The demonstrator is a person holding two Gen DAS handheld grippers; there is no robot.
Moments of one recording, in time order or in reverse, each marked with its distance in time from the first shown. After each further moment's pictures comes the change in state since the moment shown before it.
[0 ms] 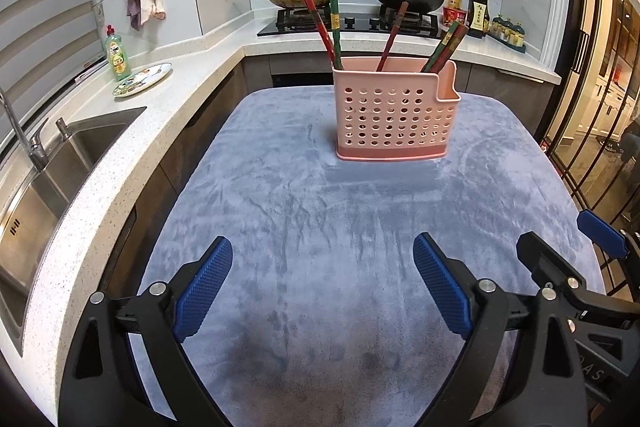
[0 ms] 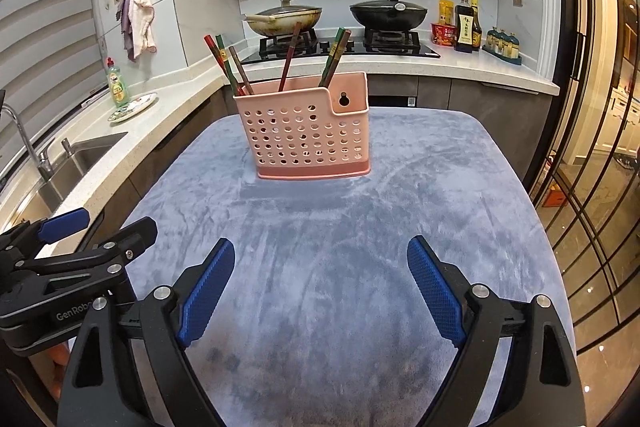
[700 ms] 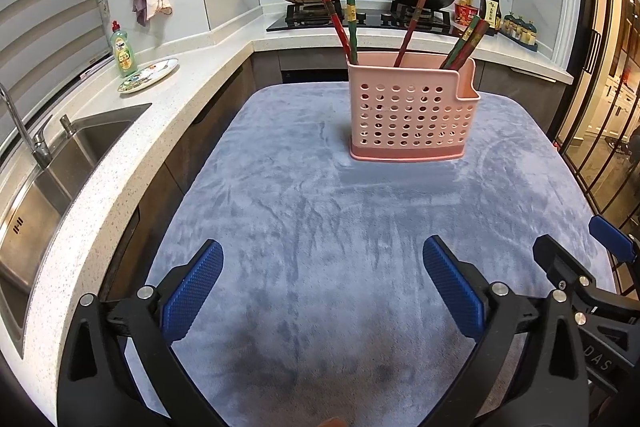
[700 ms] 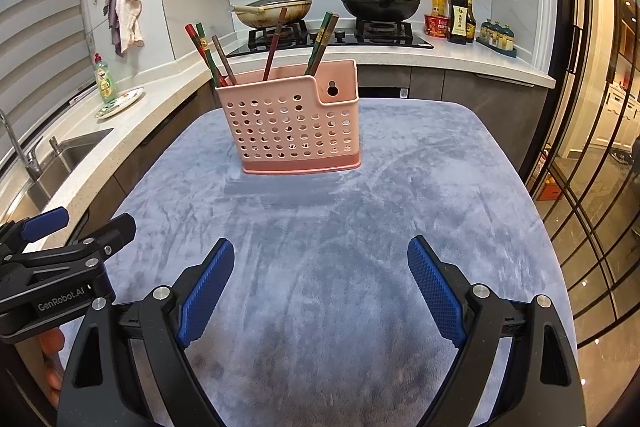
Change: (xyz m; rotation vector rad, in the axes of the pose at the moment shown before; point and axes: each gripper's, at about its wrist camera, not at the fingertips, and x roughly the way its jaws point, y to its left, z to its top) left arm 0.018 0.006 0.006 -0.003 0.007 0.034; right arm 0.024 -0.006 0.002 0.009 0.029 -0.027
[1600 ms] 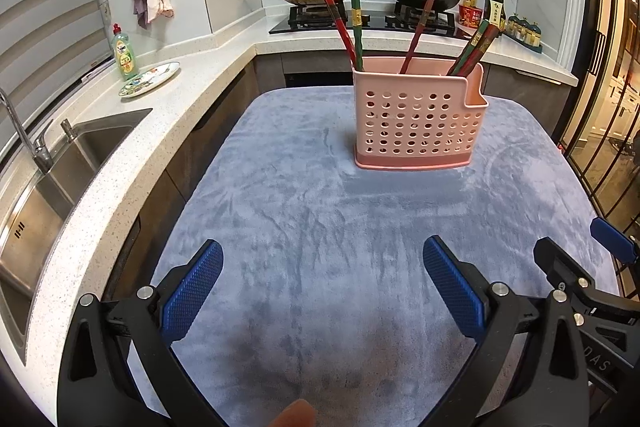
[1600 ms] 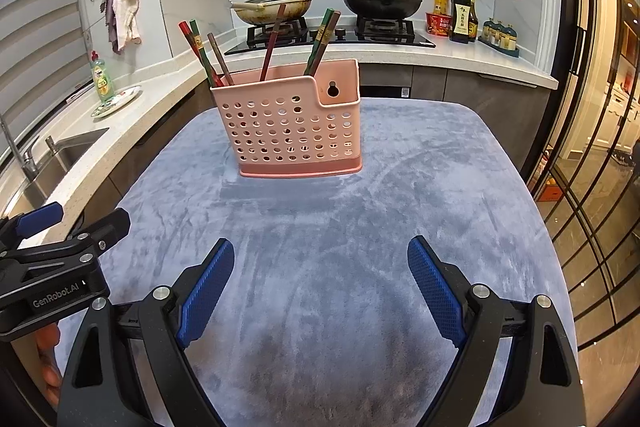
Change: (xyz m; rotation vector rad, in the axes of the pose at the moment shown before) left arm 0.007 0.002 0.010 -0.005 0.002 0.005; right arm 0.011 0.001 0.011 -0.001 0.006 -0.005
